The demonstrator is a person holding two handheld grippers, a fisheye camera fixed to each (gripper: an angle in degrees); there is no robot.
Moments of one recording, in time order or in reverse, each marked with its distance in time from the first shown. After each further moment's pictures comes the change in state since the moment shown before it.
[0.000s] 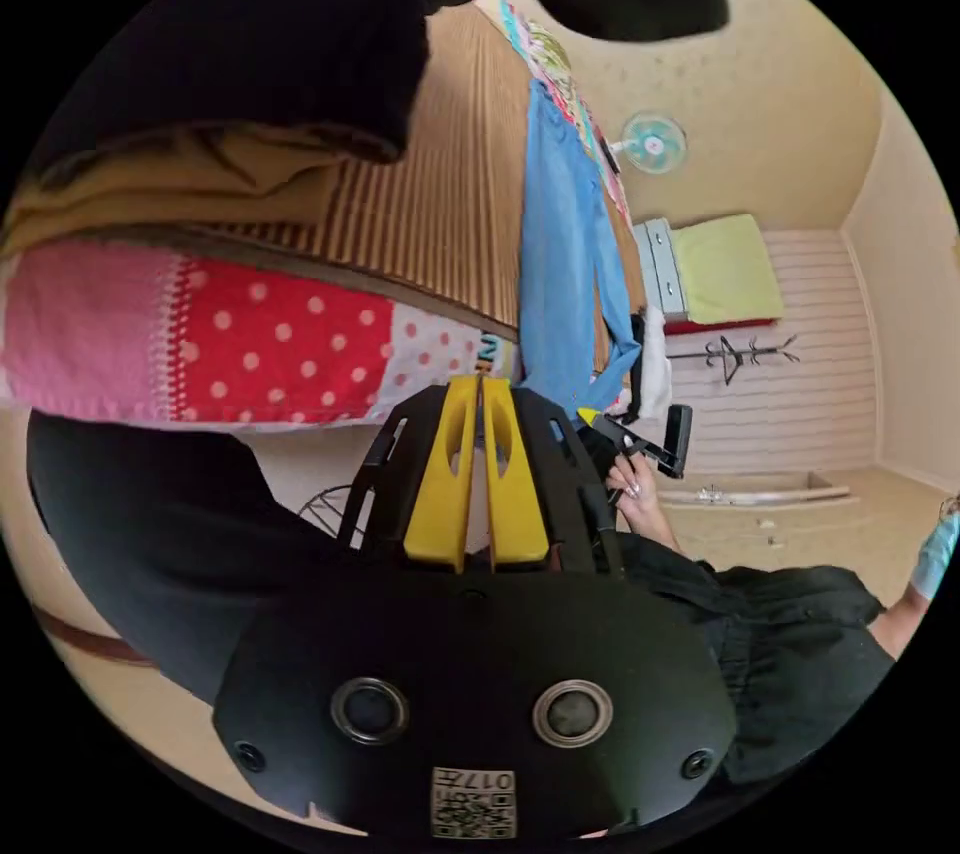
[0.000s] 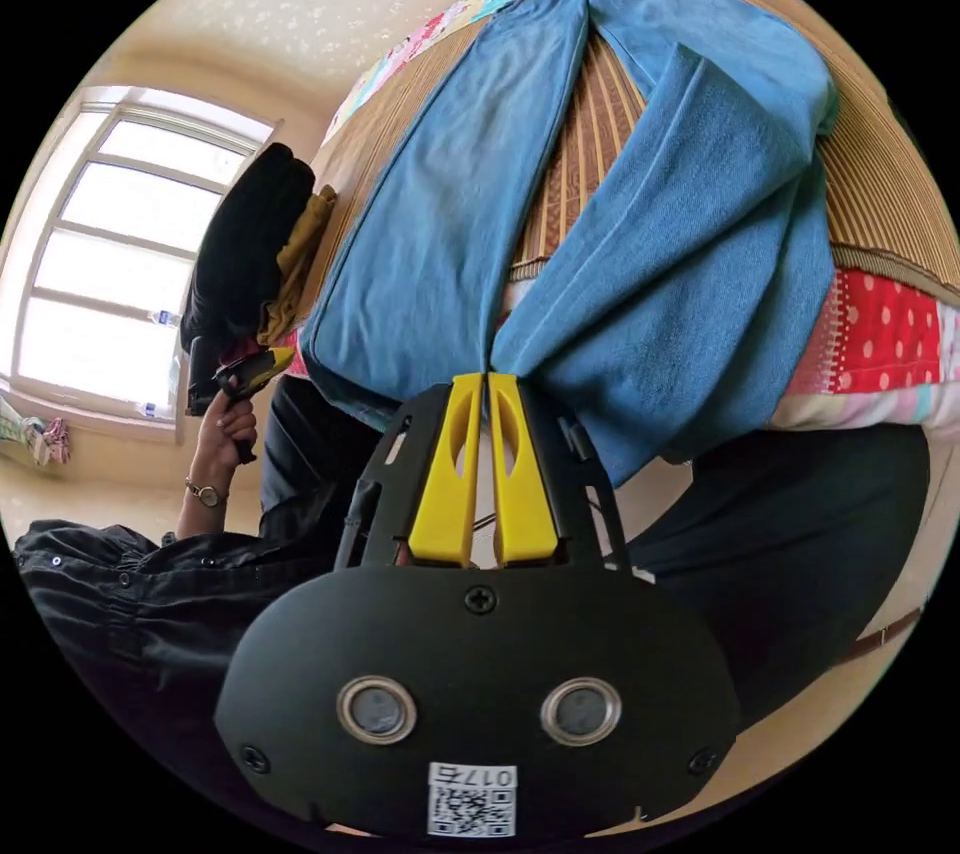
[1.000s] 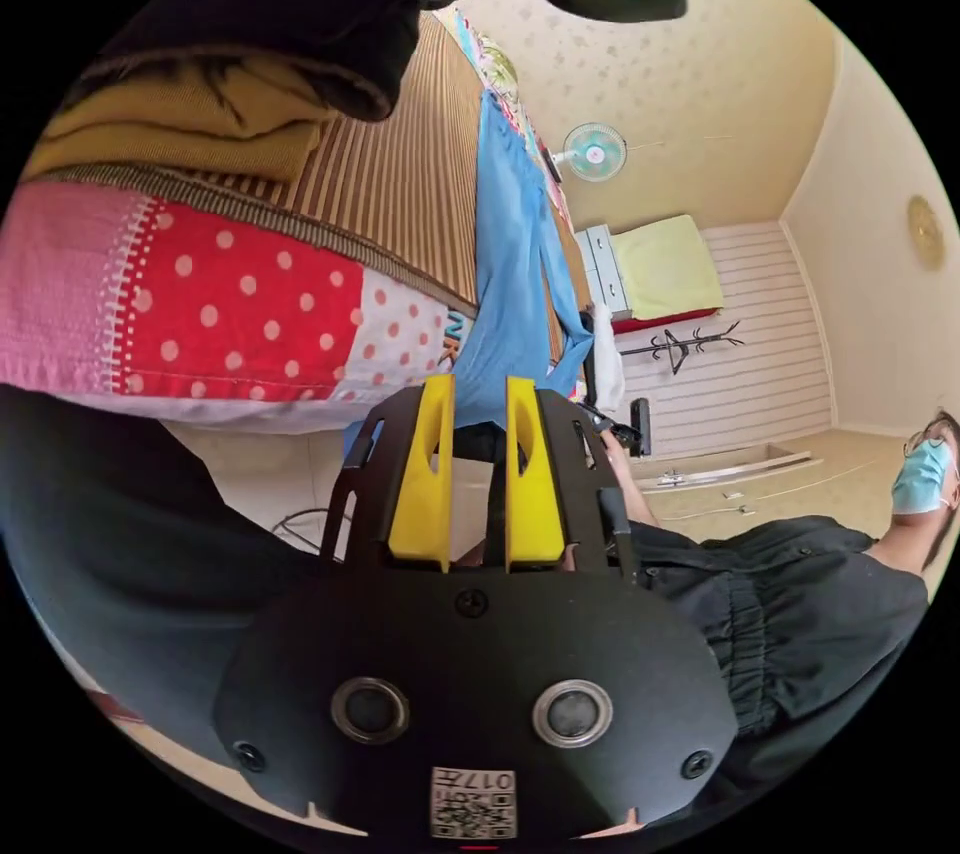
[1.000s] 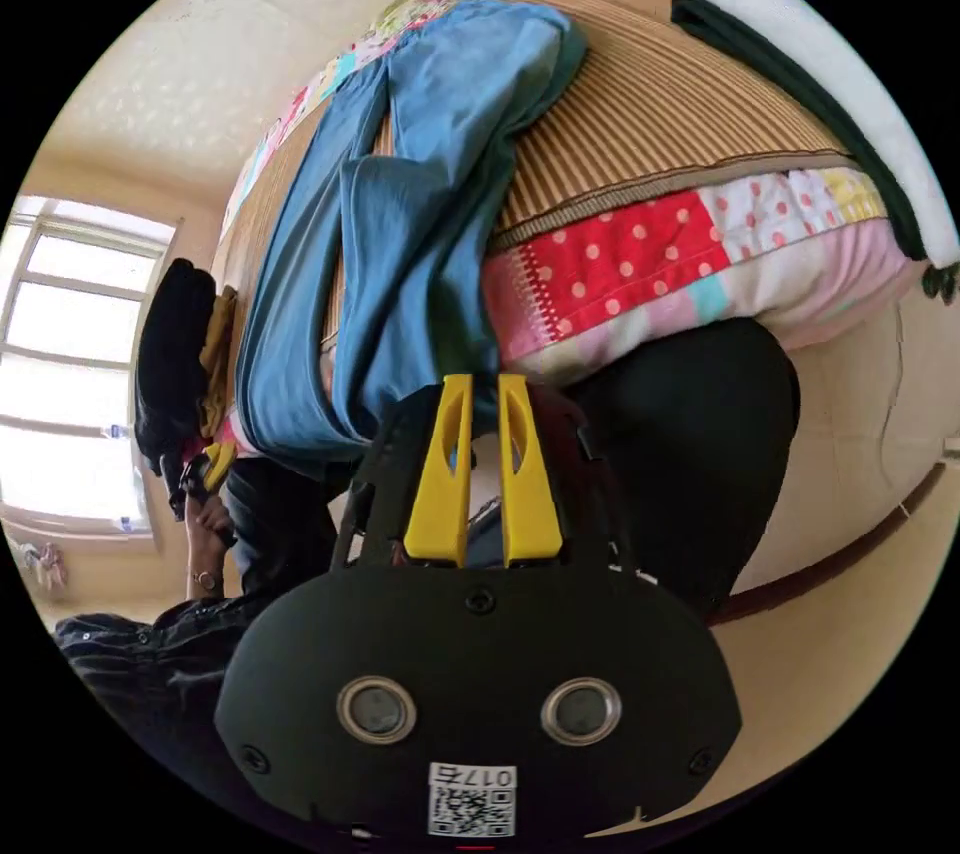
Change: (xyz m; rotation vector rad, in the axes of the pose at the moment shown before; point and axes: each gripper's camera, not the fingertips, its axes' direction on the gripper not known) left arm -0.026 0.024 -0.251 -0.006 0.219 0.131; right arm 0.079 0.028 -0.071 0.037 0.078 0.219
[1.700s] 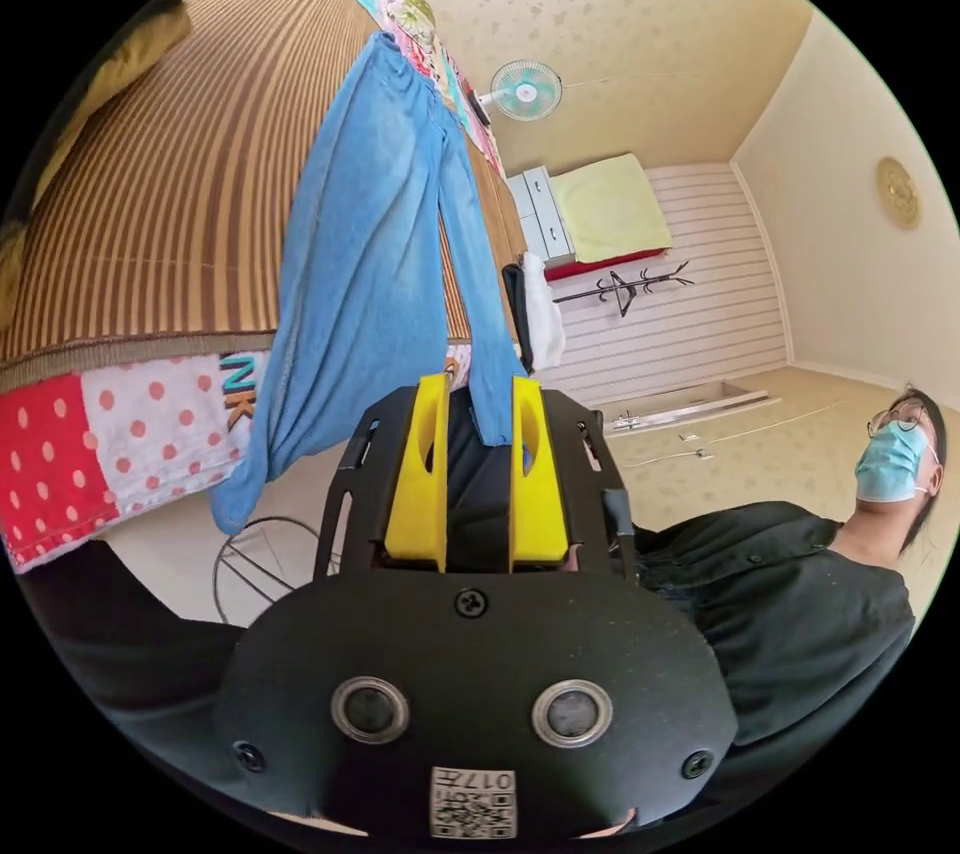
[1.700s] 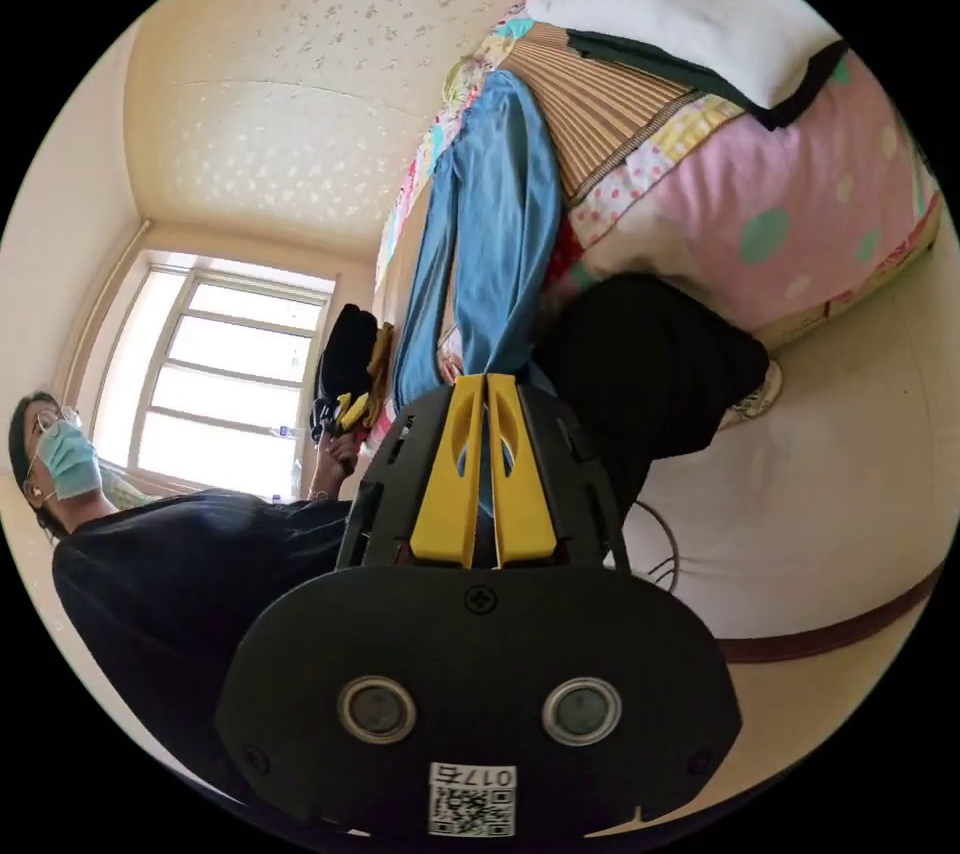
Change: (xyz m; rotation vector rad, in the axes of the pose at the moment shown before) left arm 0.077 0.008 0.049 -0.200 0.165 0.131; right arm 0.138 0.111 -0.156 0.268 -0.499 -0.055
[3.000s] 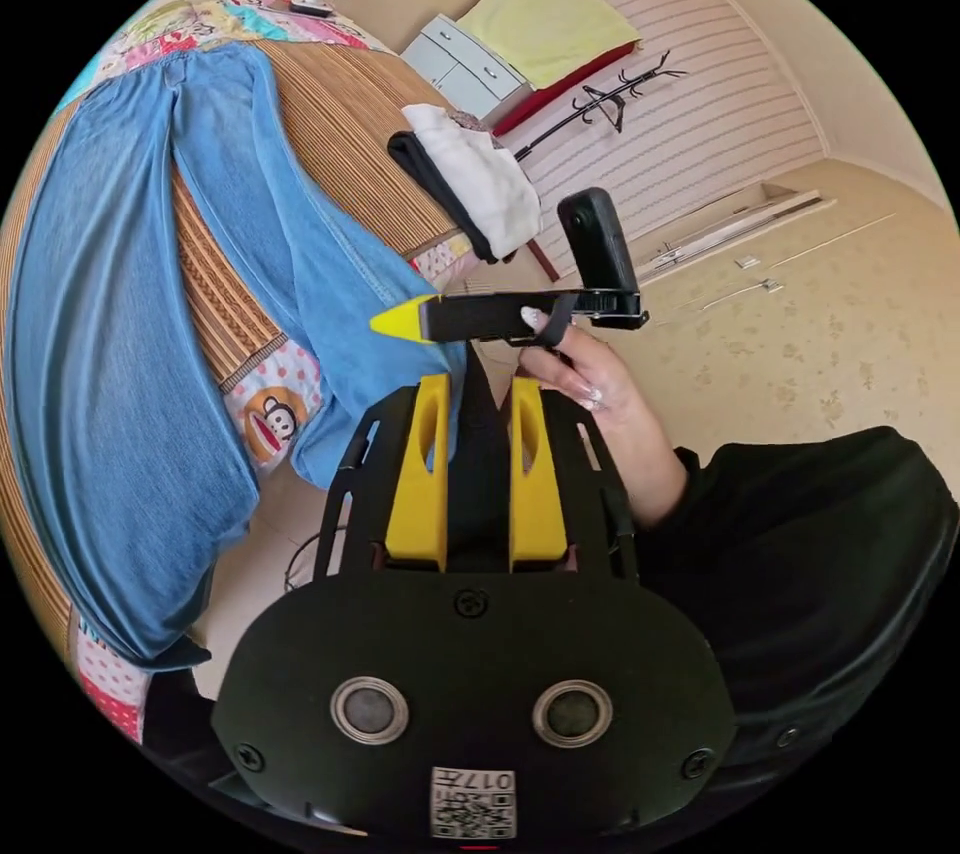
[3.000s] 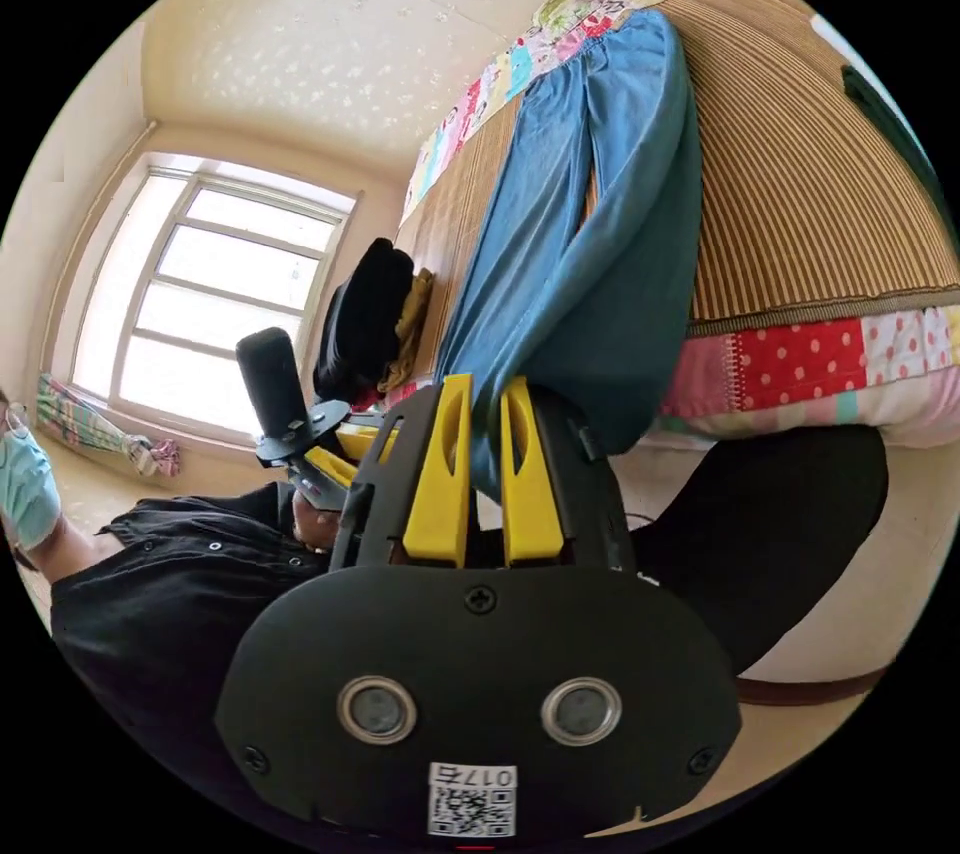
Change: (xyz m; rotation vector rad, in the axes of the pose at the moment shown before) left arm -0.033 0.159 0.410 -0.326 -0.157 0.343; right arm -0.033 -0.105 0.064 -0.176 -0.073 -0.015
